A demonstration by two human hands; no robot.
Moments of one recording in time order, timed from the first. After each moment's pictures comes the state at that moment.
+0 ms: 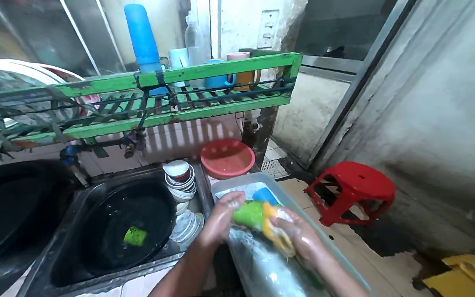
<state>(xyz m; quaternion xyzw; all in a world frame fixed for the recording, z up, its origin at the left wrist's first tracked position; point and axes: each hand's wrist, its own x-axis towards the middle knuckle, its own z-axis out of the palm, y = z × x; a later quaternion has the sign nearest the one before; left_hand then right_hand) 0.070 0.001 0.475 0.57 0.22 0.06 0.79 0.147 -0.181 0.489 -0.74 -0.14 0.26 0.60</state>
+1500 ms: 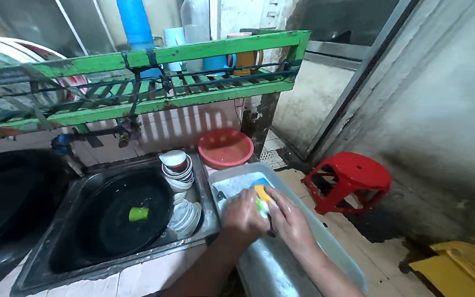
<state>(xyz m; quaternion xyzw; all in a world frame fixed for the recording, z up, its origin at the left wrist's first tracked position) 0.079 -0.049 0.499 0.93 0.20 0.01 0.31 0.145 -0.177 0.466 -0.81 -0.36 0.00 0.46</state>
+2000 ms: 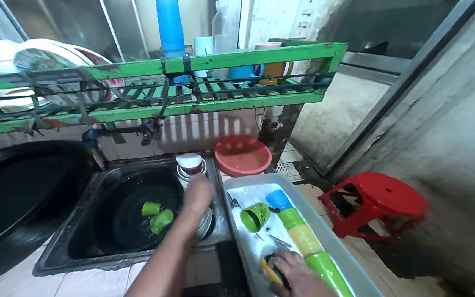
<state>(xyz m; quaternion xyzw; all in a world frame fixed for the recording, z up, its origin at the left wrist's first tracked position) 0.056 0.094 0.466 0.92 0.35 0.05 0.18 0.120 -0.214 0.433 -0.83 -0.47 0.27 0.10</state>
